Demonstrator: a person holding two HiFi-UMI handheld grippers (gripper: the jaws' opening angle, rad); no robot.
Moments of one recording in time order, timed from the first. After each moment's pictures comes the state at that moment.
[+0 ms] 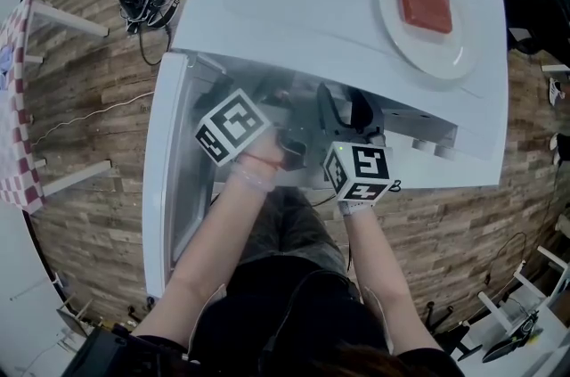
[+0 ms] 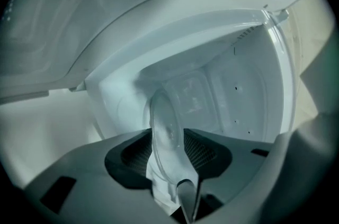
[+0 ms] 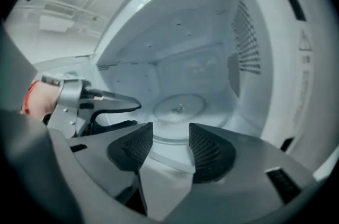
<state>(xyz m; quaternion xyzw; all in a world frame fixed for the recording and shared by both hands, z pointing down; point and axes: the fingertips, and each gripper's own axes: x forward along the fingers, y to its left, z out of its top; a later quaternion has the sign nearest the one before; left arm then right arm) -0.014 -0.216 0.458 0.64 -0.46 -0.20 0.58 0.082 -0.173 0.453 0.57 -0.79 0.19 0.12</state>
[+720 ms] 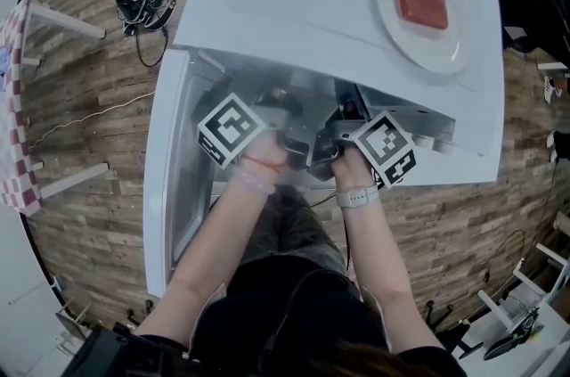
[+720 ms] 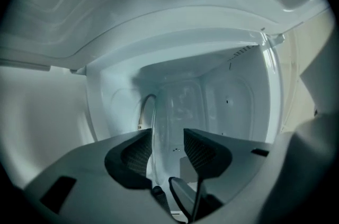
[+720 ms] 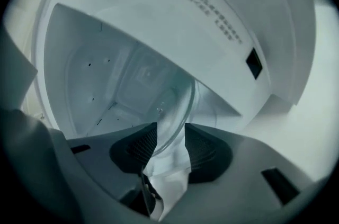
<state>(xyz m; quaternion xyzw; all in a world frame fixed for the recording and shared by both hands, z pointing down) -0.014 -0.214 0.444 0.61 -0.43 -0.29 0.60 0.117 -0.184 0.463 0.60 -0.58 0.52 -0.17</state>
